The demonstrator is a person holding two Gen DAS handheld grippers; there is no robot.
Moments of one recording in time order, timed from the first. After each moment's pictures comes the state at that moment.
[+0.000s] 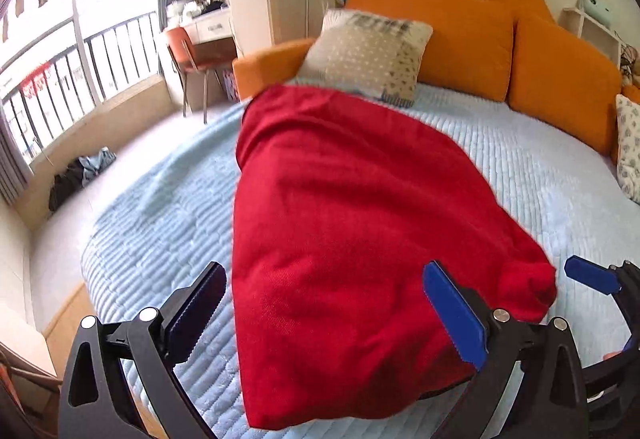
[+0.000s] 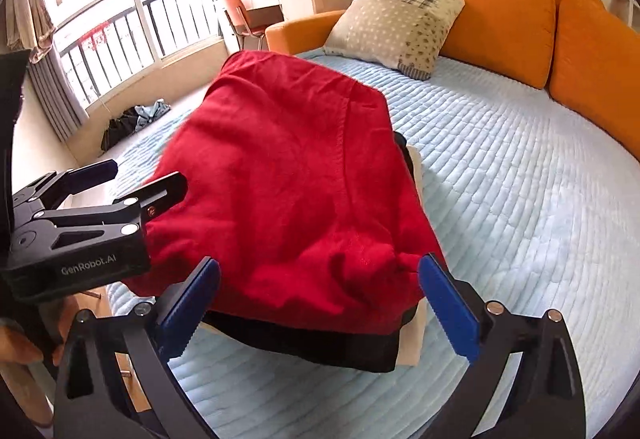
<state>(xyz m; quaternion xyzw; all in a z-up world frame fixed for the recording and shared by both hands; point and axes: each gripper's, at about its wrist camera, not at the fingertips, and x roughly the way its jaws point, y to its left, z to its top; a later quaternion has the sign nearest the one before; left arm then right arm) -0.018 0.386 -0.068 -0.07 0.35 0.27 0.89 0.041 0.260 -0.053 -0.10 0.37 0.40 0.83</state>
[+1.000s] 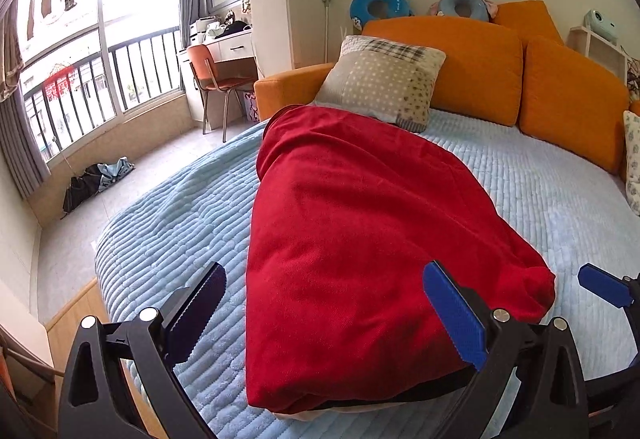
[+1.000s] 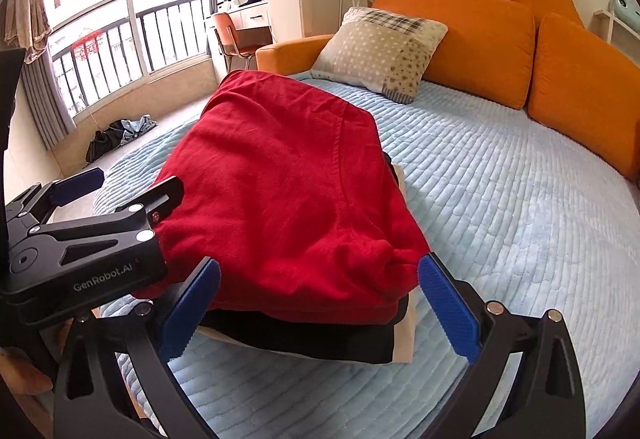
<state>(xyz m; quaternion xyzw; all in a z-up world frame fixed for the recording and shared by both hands) -0.036 0.366 -0.066 -0.06 0.31 0.31 0.90 0.012 0.253 -0.050 -0.10 0.33 0.38 0.86</state>
